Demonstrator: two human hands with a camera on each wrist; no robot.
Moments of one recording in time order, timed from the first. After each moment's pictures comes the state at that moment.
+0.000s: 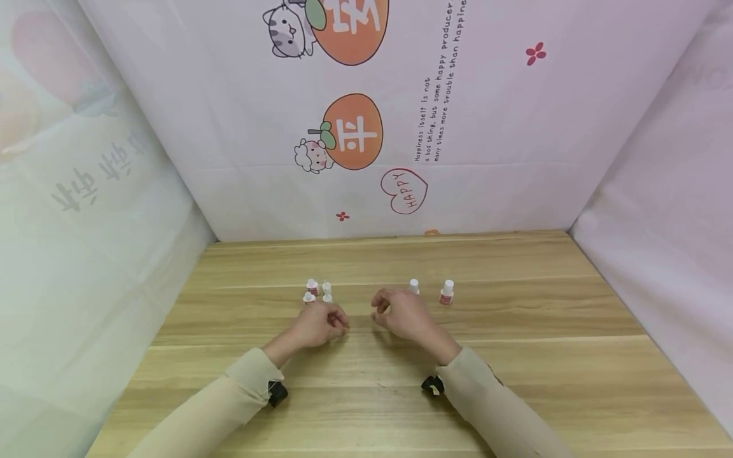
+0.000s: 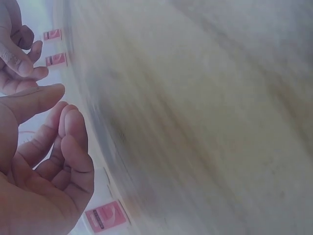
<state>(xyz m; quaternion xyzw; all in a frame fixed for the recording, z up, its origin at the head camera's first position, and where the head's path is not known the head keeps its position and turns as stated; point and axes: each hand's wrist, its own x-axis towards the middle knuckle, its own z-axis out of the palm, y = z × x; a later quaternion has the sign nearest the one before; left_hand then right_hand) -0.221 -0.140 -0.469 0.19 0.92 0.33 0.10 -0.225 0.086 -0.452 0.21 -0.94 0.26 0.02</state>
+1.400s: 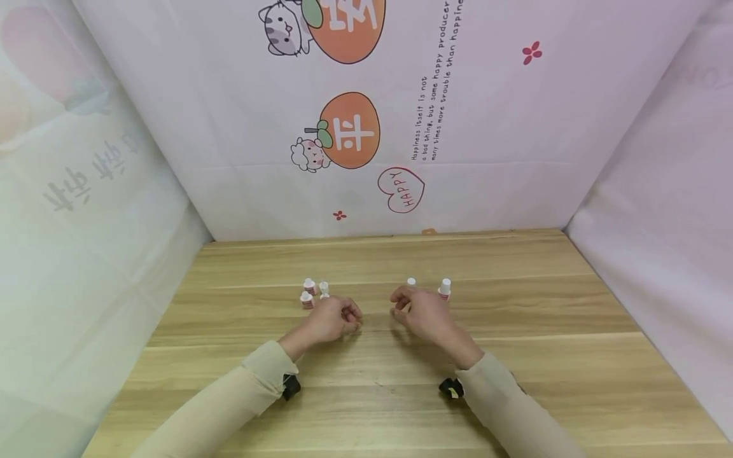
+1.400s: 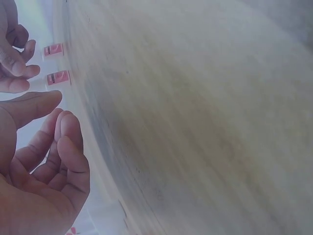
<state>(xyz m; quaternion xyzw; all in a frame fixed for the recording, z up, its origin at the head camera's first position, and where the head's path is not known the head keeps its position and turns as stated) -0.230 -0.111 -0.468 0.21 0.92 0.33 0.10 -0.218 0.123 -0.448 0.15 -0.95 0.26 0.03</state>
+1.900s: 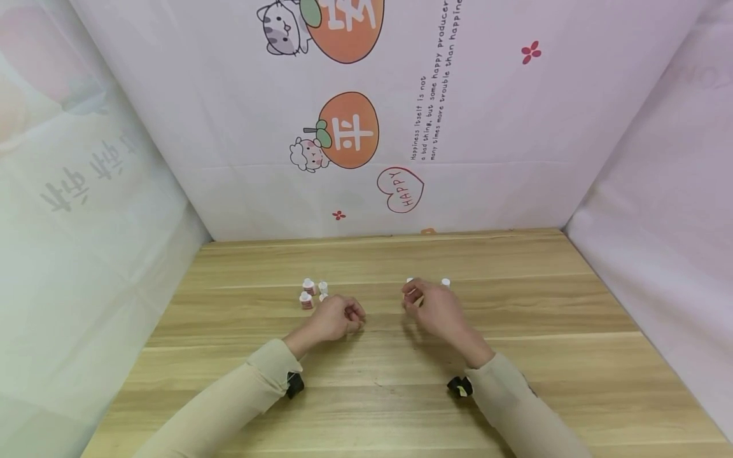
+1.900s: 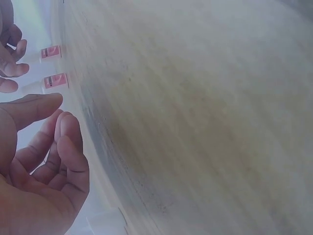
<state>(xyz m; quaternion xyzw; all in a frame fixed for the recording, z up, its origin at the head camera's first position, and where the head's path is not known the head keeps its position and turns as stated) -0.233 -0.104 -0.469 0.21 0.92 0.33 0.10 -0.221 0.142 -0.444 0.14 -0.95 0.28 0.06</state>
